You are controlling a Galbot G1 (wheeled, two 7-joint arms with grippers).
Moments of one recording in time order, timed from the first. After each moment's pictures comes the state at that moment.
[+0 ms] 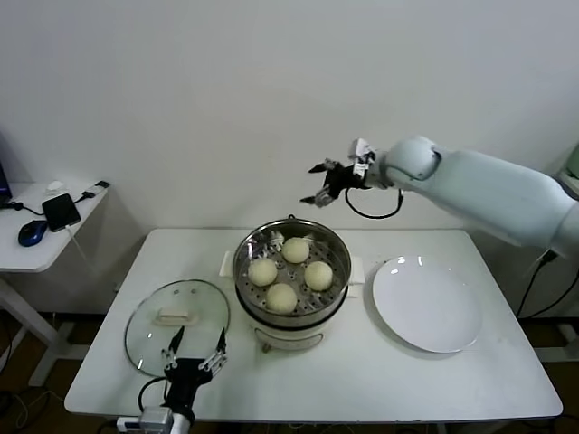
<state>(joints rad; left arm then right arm) 1.70 -1.46 -0.48 -2.06 -0.05 0.06 -0.07 0.42 0.87 -1.07 1.25 0.90 -0.16 -0.40</state>
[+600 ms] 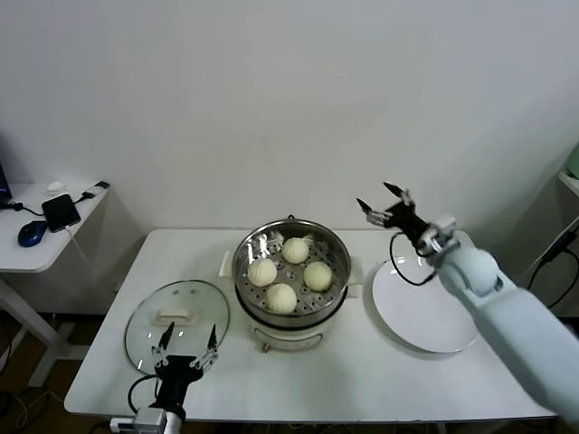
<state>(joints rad) 1.70 -1.44 -0.51 -2.03 -0.01 0.00 -0.08 -0.73 0.84 0.11 1.50 0.62 0.02 -0.14</state>
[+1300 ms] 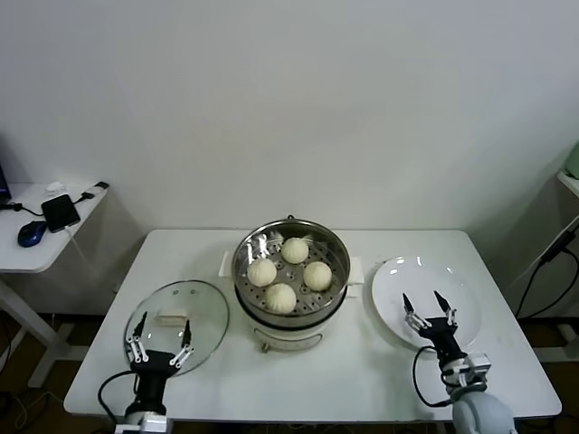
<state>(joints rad) 1.67 -1.38 -0.56 -1.92 0.49 -0.11 -0.27 -1.32 1.20 0.55 1.50 0.40 0.21 -0.14</state>
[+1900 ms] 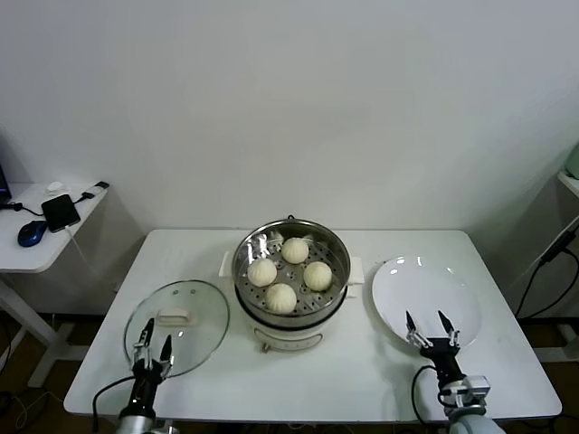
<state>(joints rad) 1.53 -1.29 -0.56 -1.57 1.16 -0.04 -0.49 -1.39 1.28 0.61 1.51 0.33 0.21 -0.13</state>
